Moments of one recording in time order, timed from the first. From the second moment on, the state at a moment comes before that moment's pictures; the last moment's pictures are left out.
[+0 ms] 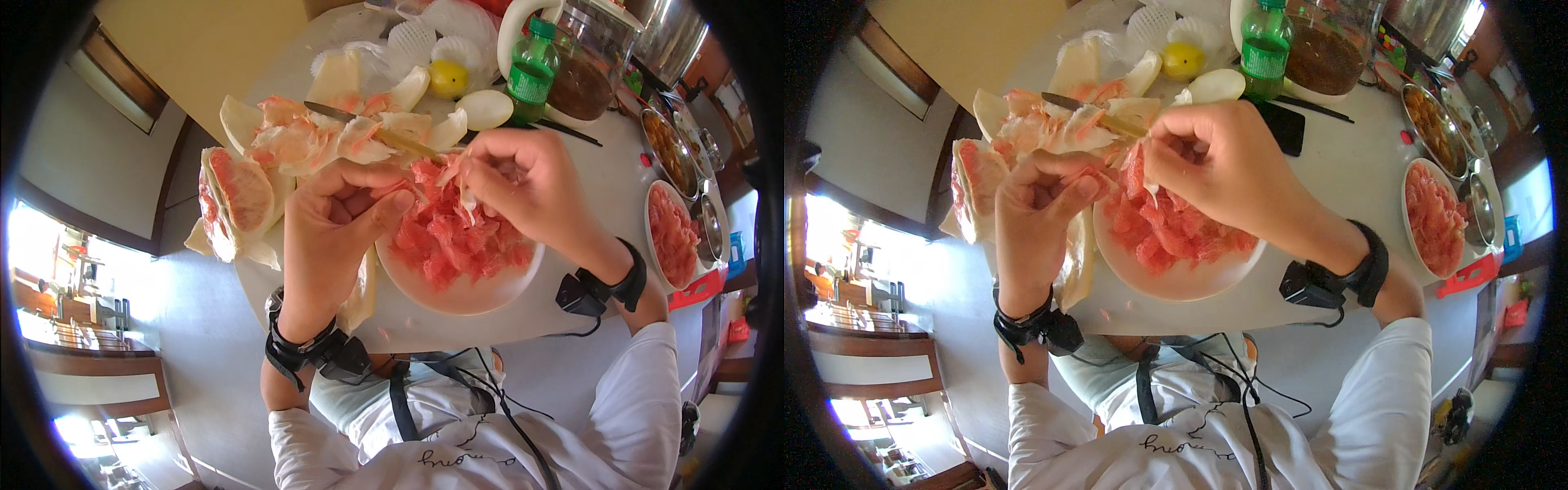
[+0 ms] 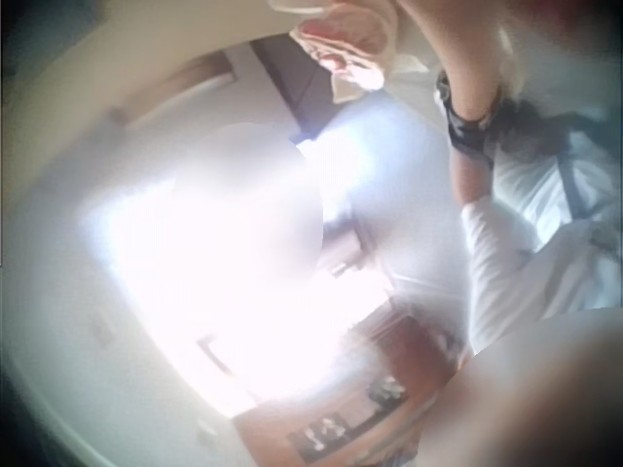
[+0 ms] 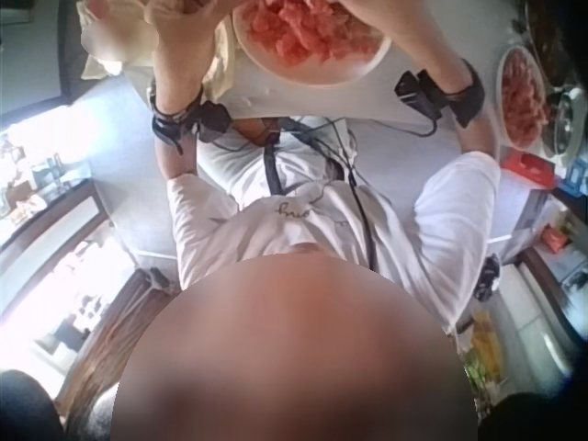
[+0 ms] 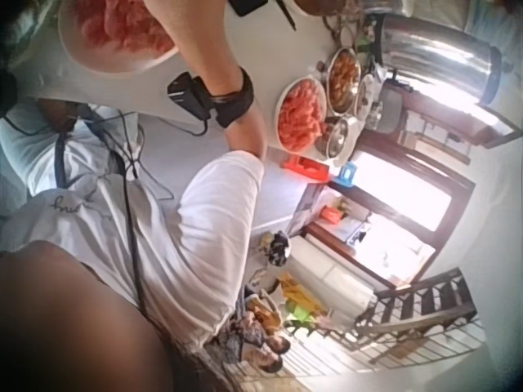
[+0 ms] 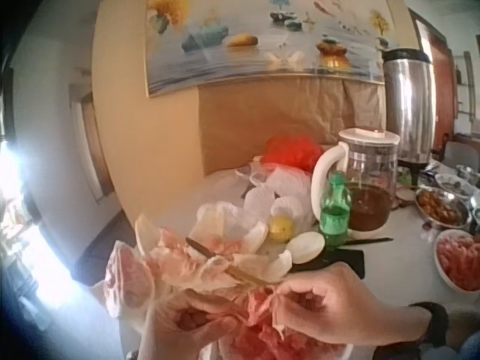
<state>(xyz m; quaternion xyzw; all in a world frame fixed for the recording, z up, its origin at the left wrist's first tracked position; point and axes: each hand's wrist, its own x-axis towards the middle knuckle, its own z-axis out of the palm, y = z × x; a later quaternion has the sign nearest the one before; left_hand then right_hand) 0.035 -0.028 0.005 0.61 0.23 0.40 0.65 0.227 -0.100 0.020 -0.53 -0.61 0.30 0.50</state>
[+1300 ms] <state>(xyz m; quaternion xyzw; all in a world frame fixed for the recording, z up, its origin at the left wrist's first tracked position) 0.036 -0.030 -0.001 0.79 0.21 0.21 0.54 0.226 -0.103 0.035 -0.51 -0.83 0.03 0.25</state>
